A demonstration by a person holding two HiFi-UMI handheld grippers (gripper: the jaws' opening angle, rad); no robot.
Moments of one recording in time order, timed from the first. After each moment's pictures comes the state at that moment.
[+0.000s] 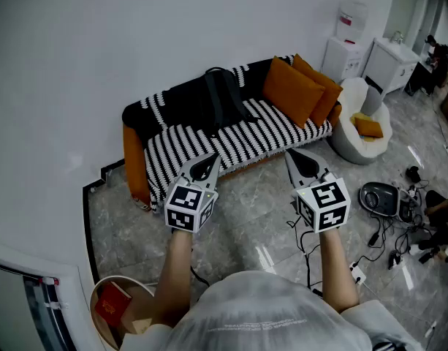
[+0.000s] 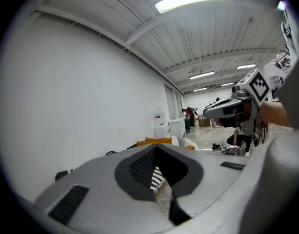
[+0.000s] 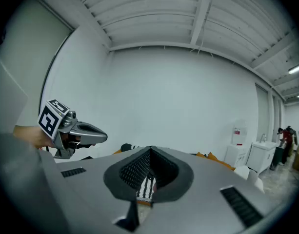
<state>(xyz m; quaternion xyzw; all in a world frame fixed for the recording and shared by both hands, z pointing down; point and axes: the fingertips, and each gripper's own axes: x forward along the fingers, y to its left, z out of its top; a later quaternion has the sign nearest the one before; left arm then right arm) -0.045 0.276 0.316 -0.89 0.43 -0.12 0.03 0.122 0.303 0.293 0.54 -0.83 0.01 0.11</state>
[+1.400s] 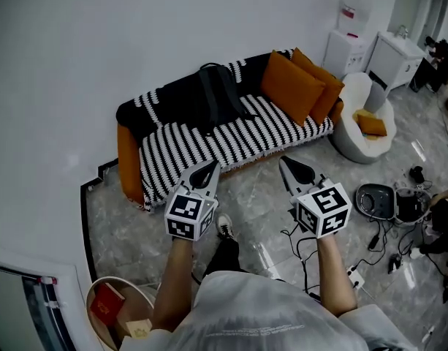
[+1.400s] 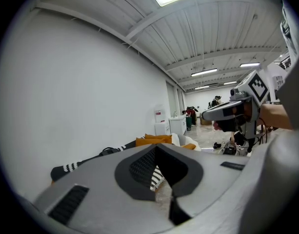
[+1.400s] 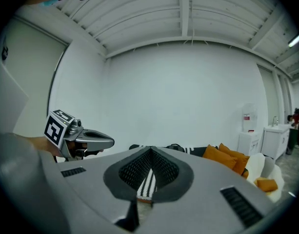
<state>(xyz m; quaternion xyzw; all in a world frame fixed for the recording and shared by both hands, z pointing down) 0.002 0.242 0.352 -0.89 0.44 -0.13 0.02 0.155 0.264 0.333 0.50 -0.86 0.06 0.07</state>
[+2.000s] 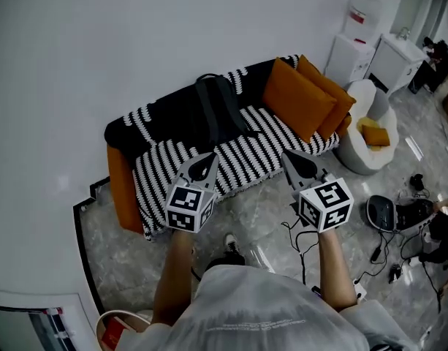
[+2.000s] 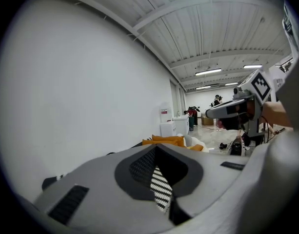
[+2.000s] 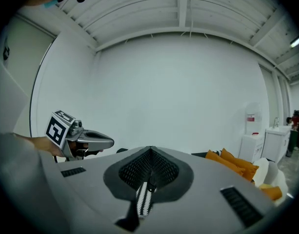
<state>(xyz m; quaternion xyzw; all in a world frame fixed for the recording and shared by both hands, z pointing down) -0.044 0.010 0.353 -0.90 0.43 -0.13 0.00 0.116 0.045 0.327 0.52 -0.85 0.06 0.08</state>
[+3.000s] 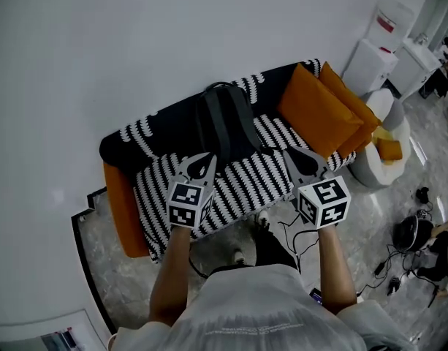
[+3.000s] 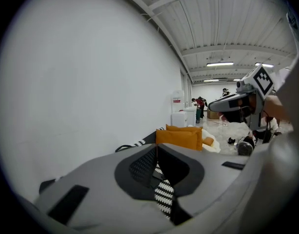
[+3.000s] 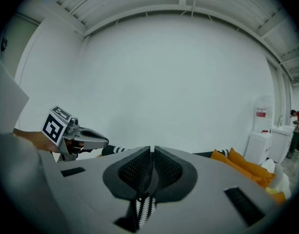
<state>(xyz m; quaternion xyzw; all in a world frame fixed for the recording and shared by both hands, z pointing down) -0.117 -0.228 0.411 -0.88 0.44 -0.17 -0.05 0.062 -0.199 0.370 0.53 -0.83 0.09 0.13</state>
